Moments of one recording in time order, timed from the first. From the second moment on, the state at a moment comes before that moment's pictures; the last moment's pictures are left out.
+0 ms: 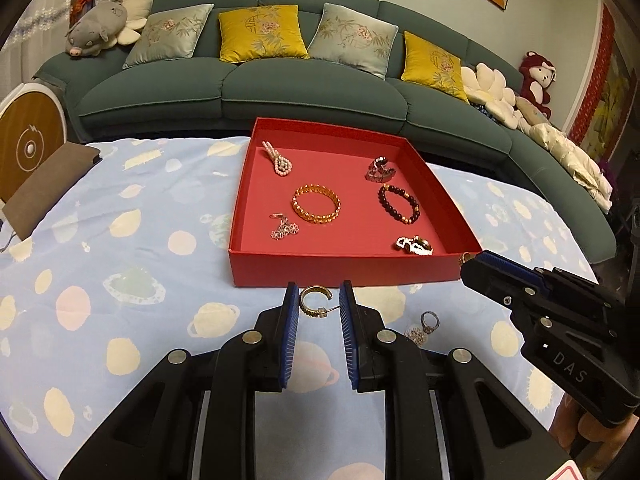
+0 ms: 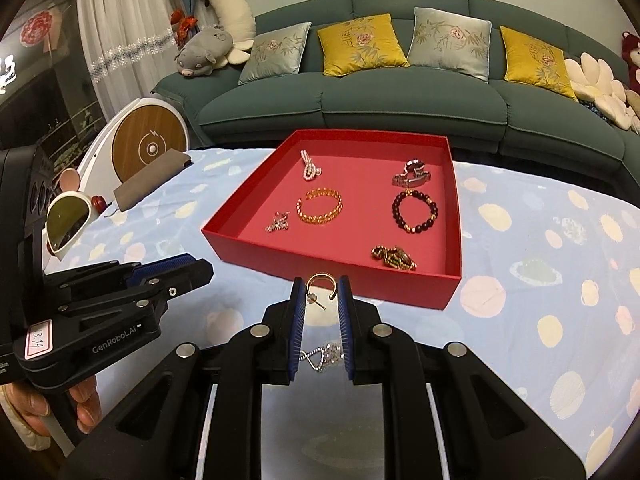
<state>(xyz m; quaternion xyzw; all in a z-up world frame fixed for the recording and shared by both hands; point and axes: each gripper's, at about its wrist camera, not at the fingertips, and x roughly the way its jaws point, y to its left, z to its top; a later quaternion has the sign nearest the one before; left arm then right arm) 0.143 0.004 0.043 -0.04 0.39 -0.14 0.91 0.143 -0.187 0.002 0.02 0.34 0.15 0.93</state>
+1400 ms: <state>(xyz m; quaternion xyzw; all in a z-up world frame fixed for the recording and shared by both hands) 0.241 0.004 0.036 -0.02 0.40 -0.10 0.91 0.248 -0.223 -0.011 0.05 0.35 0.07 0.93</state>
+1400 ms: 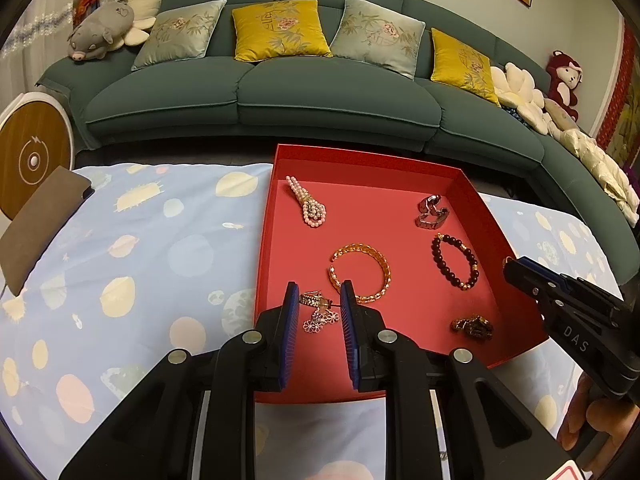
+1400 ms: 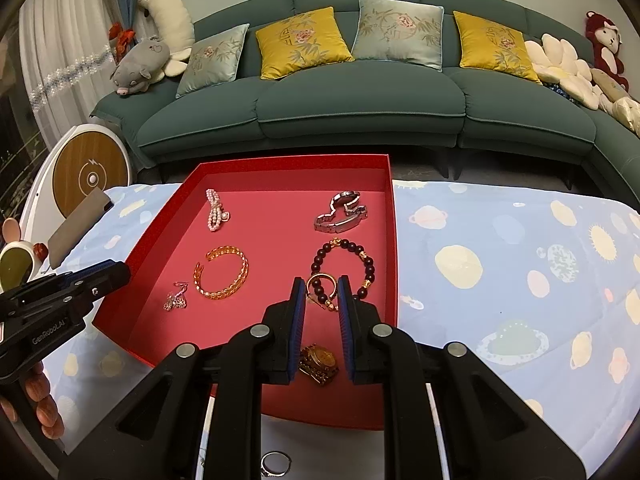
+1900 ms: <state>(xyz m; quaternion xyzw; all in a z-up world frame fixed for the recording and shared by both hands) 0.237 0.036 0.068 -0.09 0.37 -0.09 0.92 0.233 -0.235 0.021 0.07 0.30 0.07 0.95</state>
